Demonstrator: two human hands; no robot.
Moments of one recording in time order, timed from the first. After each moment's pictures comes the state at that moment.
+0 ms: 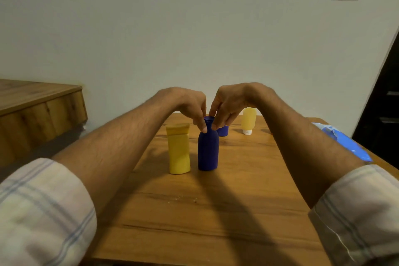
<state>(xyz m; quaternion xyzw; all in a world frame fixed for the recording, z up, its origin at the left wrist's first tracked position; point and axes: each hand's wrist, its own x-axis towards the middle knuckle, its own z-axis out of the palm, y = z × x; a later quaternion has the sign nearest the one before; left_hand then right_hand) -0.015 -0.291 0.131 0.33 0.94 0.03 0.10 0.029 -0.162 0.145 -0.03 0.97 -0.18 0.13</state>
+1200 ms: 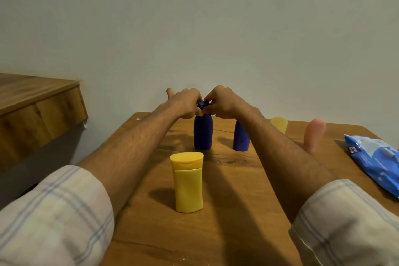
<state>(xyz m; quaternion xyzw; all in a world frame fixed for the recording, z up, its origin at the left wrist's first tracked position) -0.169 -0.289 0.089 0.24 0.96 0.11 -0.08 -0.126 -0.164 0.099 -0.06 0.98 -0.19 -0.09</state>
